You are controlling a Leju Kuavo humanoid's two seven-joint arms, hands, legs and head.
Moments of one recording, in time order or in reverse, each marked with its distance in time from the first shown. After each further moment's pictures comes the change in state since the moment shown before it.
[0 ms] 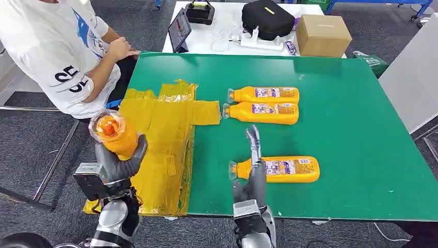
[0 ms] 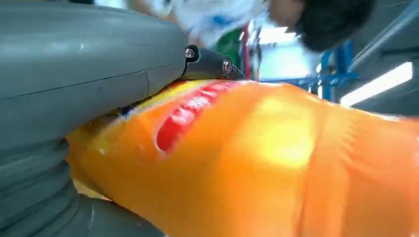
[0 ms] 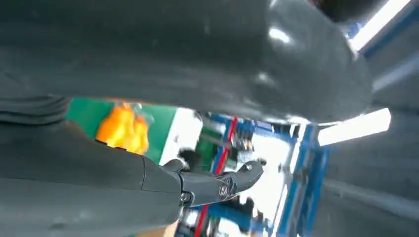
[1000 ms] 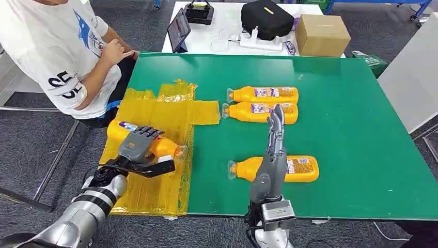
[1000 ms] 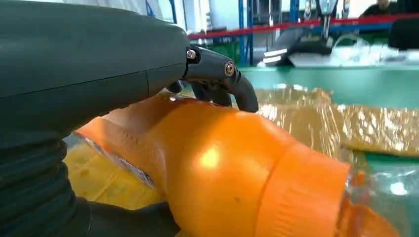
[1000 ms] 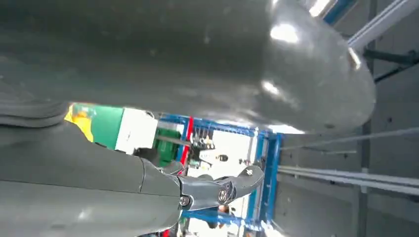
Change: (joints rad) left arm -0.424 0.230 -0.136 0.776 -0.952 -0.117 0.240; right arm -0.049 -0.055 0.024 -0.154 -0.098 0.101 -0.003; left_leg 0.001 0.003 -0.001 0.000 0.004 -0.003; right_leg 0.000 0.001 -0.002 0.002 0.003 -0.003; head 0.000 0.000
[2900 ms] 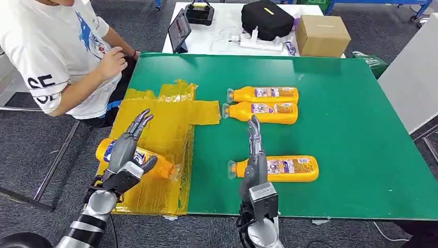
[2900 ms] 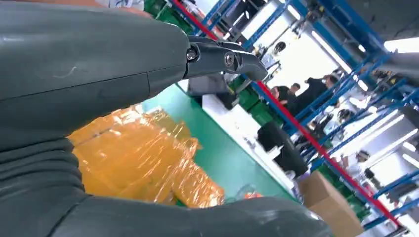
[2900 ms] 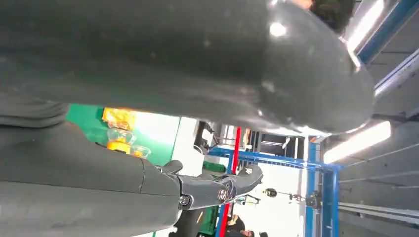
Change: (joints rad) left arm 0.327 -0.015 0.104 -0.656 0.636 -0.204 -0.253; right arm 0.013 0.092 -0.102 0.190 -0.020 0.155 0.005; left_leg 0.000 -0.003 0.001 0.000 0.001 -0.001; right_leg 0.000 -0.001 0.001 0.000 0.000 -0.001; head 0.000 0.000
